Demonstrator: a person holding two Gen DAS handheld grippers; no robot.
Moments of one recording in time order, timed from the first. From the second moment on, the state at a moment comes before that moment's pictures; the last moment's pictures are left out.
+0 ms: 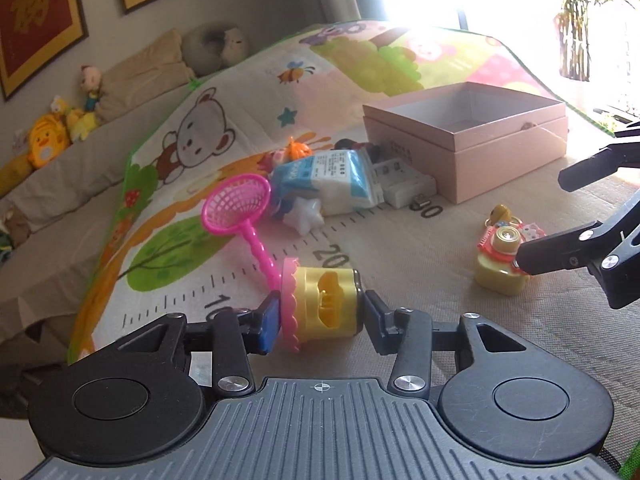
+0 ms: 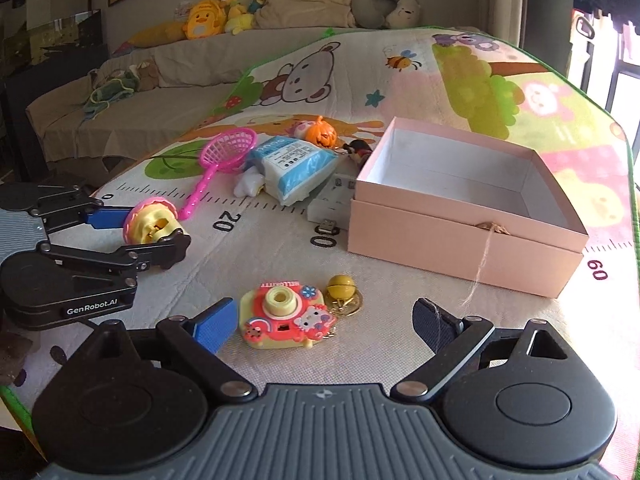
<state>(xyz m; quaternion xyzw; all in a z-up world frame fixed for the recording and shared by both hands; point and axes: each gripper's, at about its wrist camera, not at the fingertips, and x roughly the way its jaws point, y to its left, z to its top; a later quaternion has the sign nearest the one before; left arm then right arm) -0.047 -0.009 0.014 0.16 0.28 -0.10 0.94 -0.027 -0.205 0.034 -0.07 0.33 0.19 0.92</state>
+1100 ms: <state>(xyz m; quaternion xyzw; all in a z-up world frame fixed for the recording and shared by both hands) -0.043 -0.024 0.027 0.11 0.30 -0.12 0.94 -0.036 -0.238 0.052 -0.03 0.35 0.17 0.92</state>
